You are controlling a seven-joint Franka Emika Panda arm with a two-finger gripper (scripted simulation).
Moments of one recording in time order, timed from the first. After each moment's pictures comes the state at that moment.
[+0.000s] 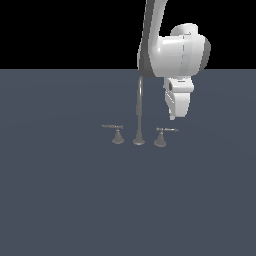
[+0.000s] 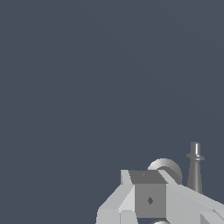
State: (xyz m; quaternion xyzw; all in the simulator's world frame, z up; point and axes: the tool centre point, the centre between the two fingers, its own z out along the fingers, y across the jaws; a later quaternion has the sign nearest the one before) arm 0.085 -0.177 0.111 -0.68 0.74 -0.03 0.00
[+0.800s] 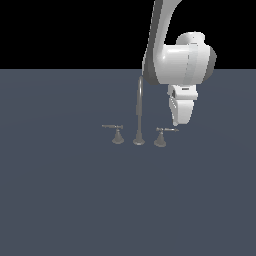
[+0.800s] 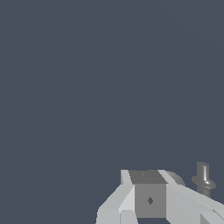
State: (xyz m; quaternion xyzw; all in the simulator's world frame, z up) arm 0.075 -0.190 0.090 -0.66 0.76 -0.02 0.01
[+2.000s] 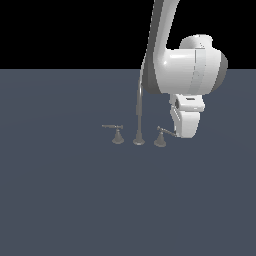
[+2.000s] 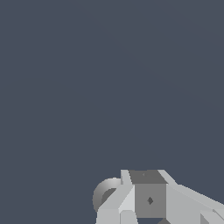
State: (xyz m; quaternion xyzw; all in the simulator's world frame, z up) arm 0.011 -0.181 0.073 -0.66 0.75 -0.01 0.01
